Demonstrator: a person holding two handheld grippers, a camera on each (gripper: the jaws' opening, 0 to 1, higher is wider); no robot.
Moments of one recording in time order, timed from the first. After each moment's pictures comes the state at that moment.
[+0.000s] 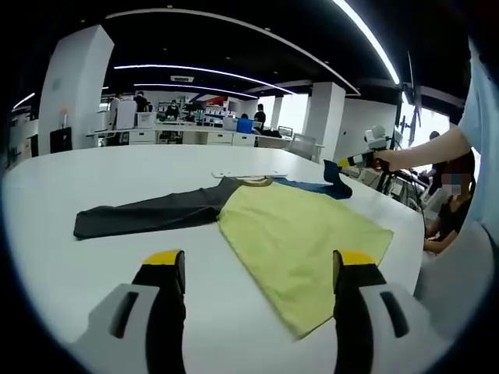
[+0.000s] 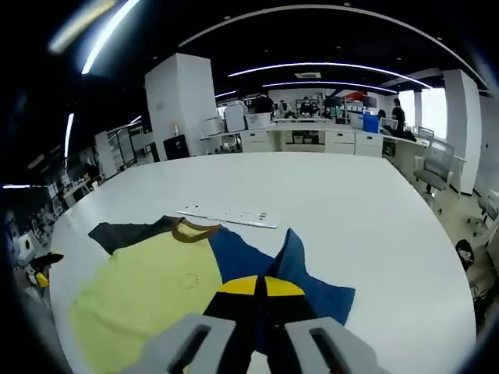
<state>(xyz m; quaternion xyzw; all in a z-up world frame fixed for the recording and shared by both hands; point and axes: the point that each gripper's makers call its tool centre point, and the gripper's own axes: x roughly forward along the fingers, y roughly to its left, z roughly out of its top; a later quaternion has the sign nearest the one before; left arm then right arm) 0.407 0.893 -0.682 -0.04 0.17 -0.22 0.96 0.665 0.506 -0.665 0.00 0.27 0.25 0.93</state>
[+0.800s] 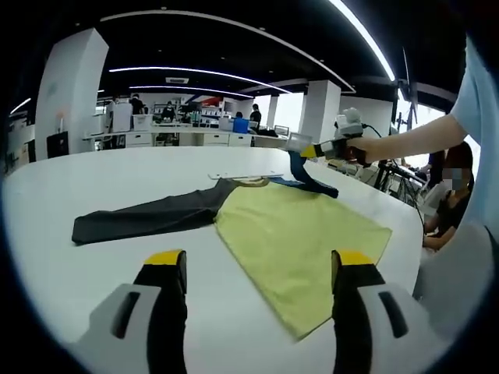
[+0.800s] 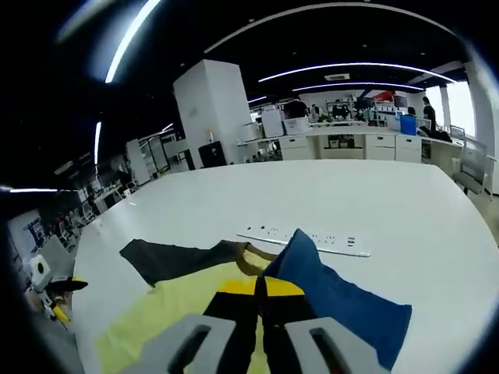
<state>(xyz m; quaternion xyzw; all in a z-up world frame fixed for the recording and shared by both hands) 0.409 0.888 -0.681 -0.03 0.17 -0.23 0.96 0.666 0.657 -0.649 0.03 0.25 0.34 0.91</state>
